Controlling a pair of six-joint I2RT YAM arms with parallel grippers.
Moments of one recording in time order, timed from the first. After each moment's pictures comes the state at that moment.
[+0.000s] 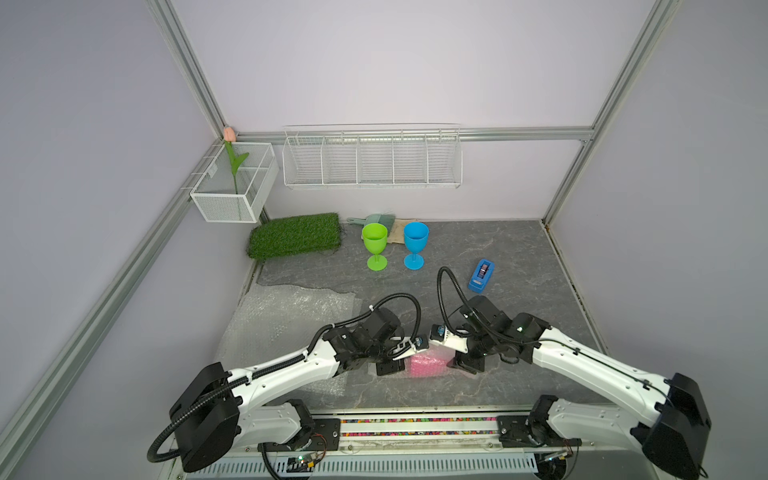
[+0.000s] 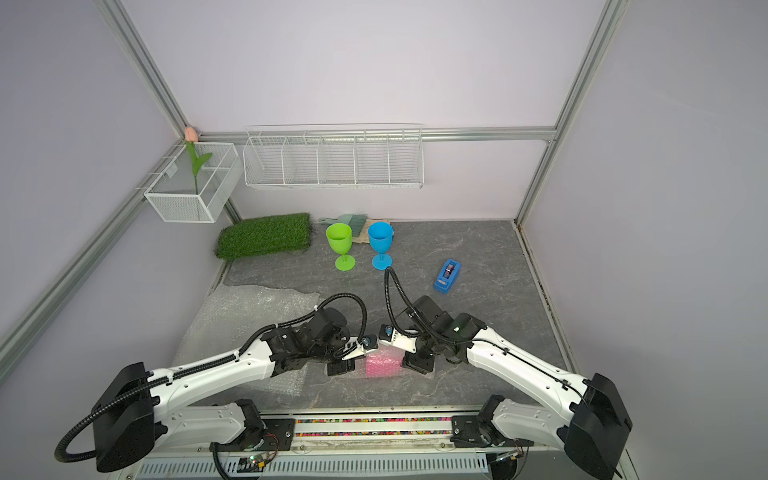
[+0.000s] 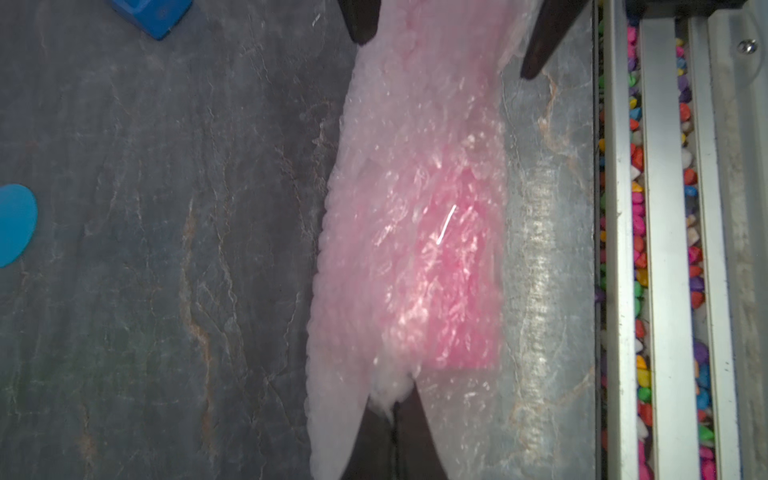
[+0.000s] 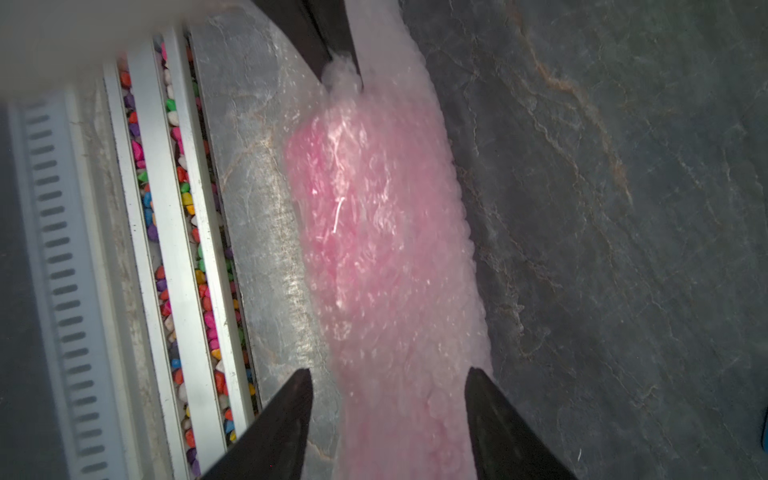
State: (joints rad) left arm -0.98 1.21 0.71 -0.38 0.21 0.52; right arm 0.82 1.14 0.83 -0.79 -0.25 -0.50
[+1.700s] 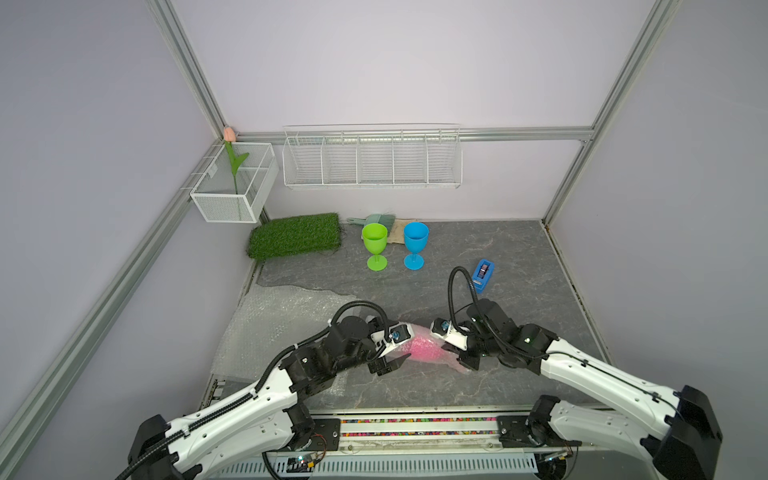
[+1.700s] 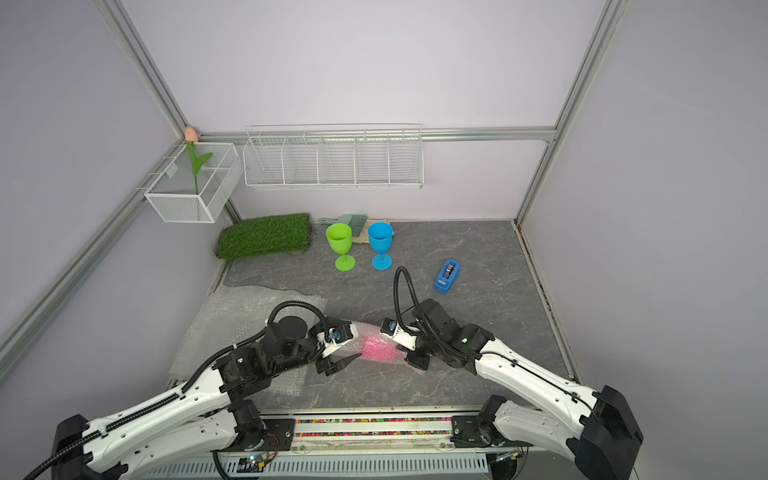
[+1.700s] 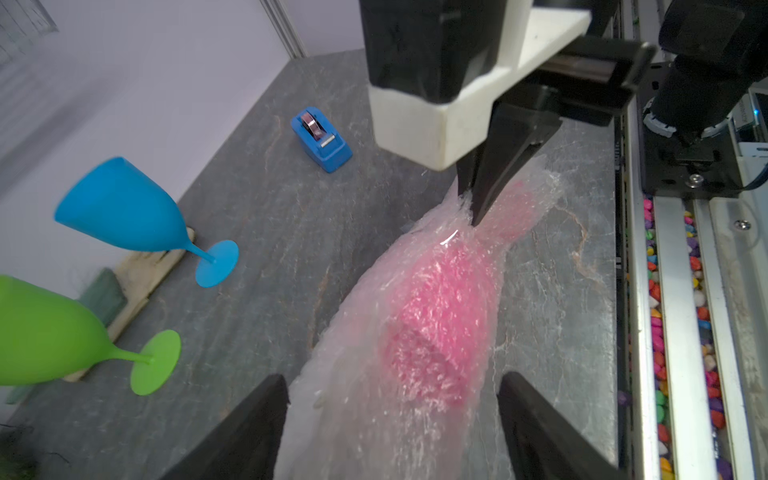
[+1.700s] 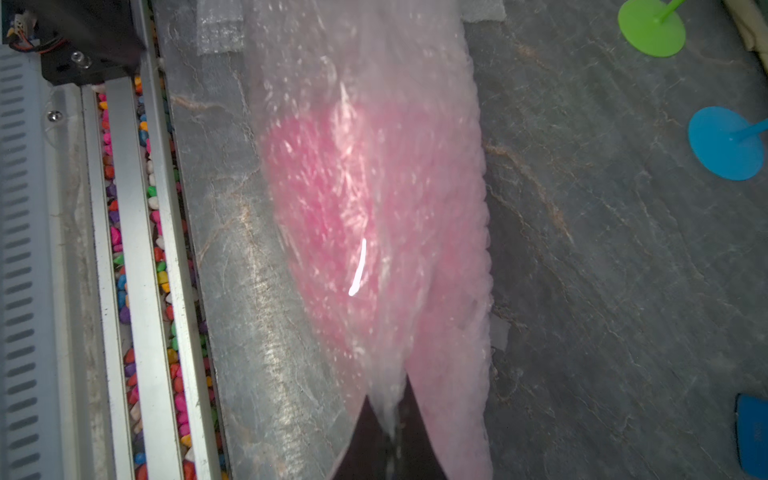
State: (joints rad) left arm -0.99 0.80 0.62 -0.26 0.10 0.39; right arm 0.82 1.03 0.70 -0.54 -0.23 -0.39
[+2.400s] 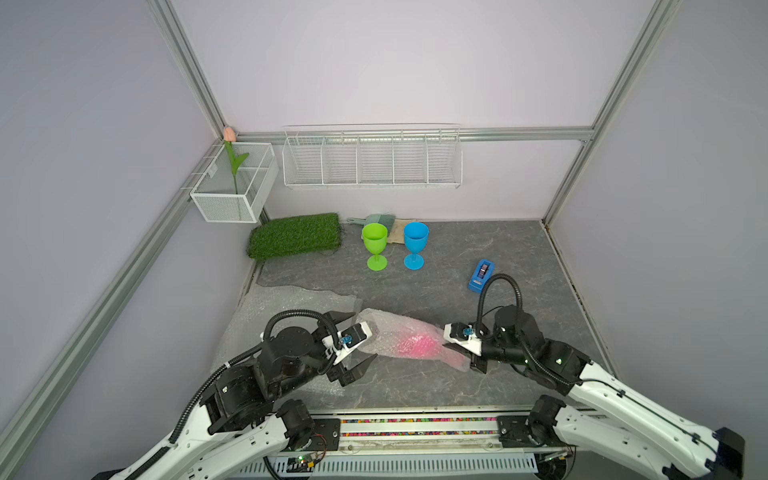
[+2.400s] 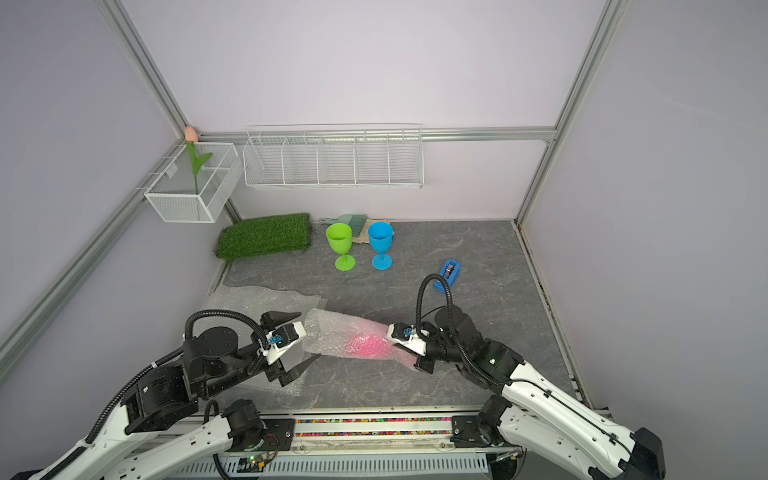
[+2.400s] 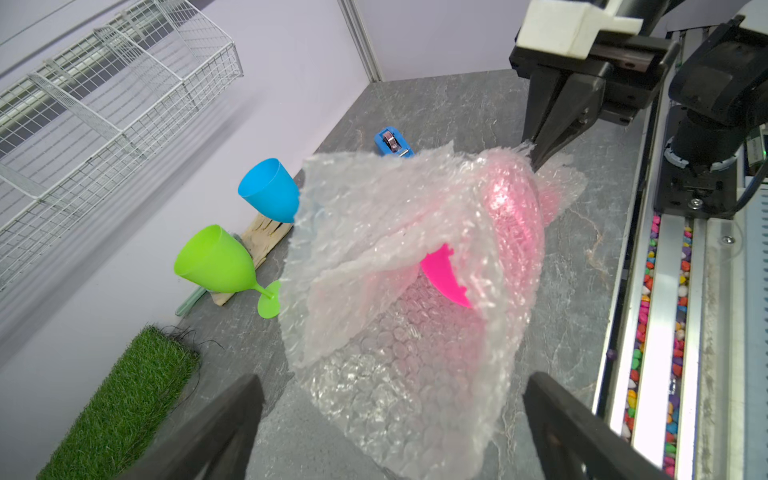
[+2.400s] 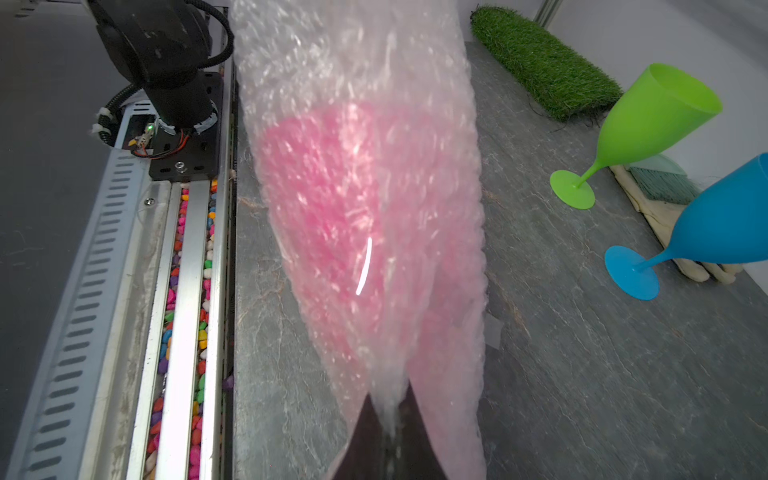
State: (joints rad) left arm -0.99 0.52 0.86 -0.76 -0.05 0.37; right arm 0.81 0.79 0.63 -0.42 -0.38 -0.43
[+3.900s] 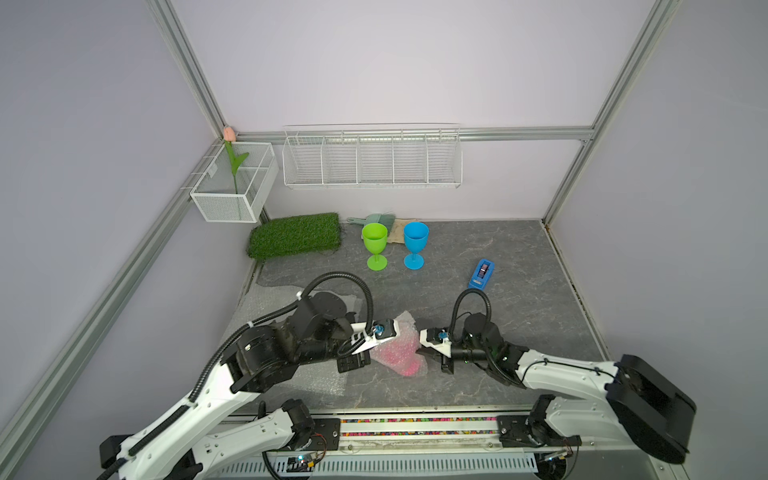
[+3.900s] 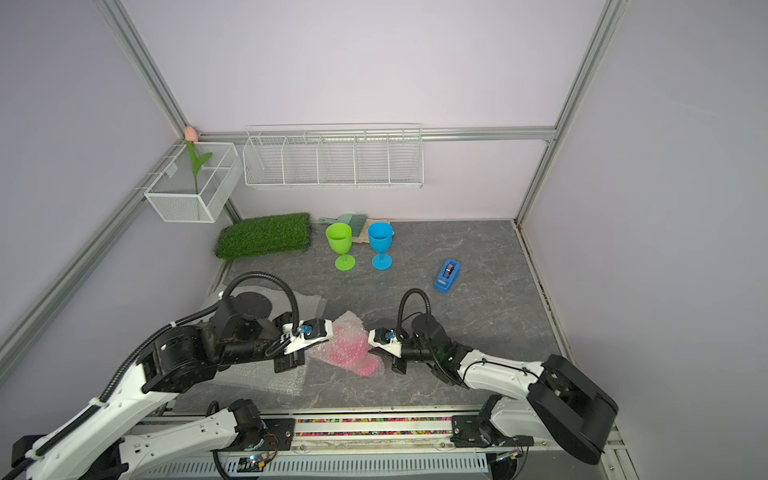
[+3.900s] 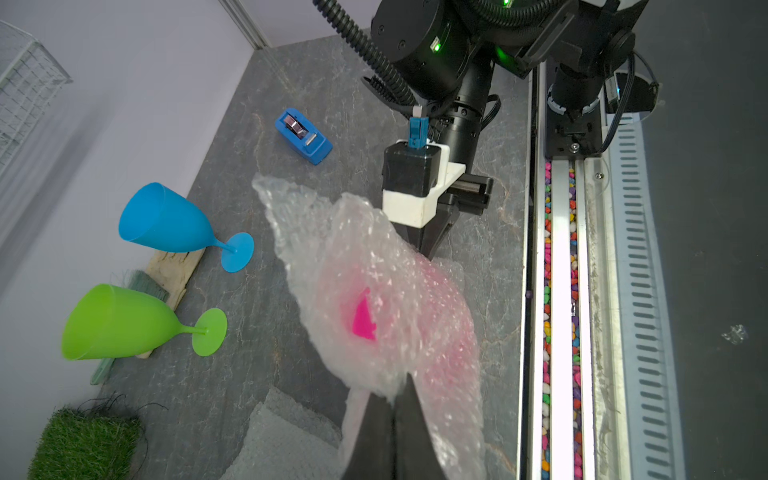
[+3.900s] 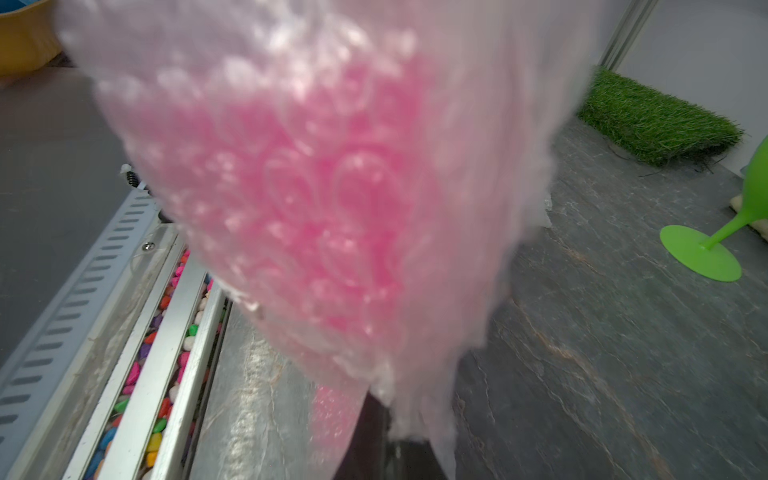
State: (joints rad) left arm -0.99 0.91 1.20 -0.99 0.16 0.51; right arm 0.85 1.31 0.37 0.52 -0.55 -0.29
